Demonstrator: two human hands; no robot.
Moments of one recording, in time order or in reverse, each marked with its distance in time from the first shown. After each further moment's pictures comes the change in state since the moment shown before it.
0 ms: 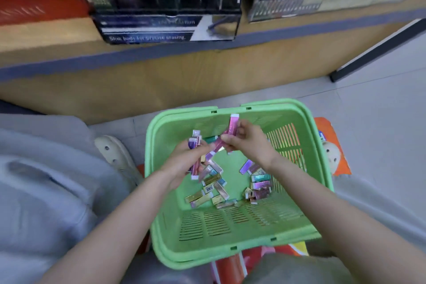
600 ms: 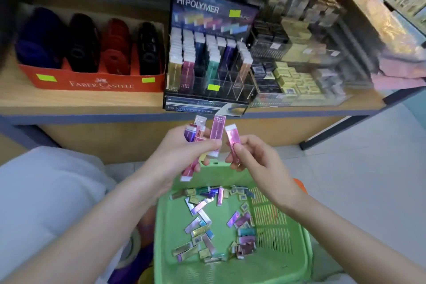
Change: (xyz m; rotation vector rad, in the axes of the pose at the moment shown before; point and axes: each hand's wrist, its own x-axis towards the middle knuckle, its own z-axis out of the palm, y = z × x) left_hand -0.125 0.107 -0.049 -0.050 0.009 0.491; right_hand -0.089 -0.146 0.022 -0.269 0.092 -0.408
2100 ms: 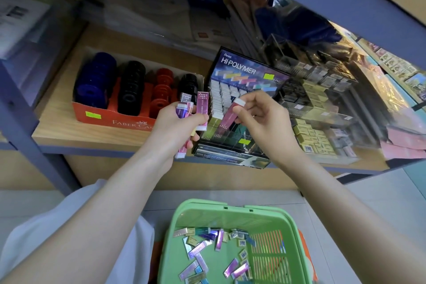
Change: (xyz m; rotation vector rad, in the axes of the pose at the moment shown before) left_hand 0.040 0.068 -0.078 -0.175 0.320 0.182; right_hand 0.130 -0.102 0.011 -0.306 0.162 -0.387
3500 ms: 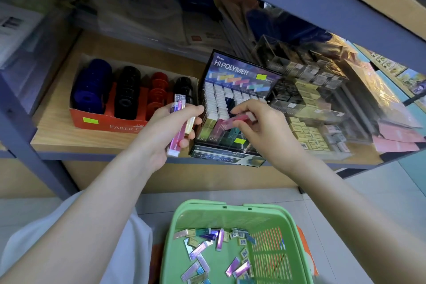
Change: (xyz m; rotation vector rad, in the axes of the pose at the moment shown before) left_hand -0.004 0.011 -0.008 -0.152 -0.121 -0.118; right_hand -0.010 -0.014 -0.013 -0.348 -0.119 -0.023
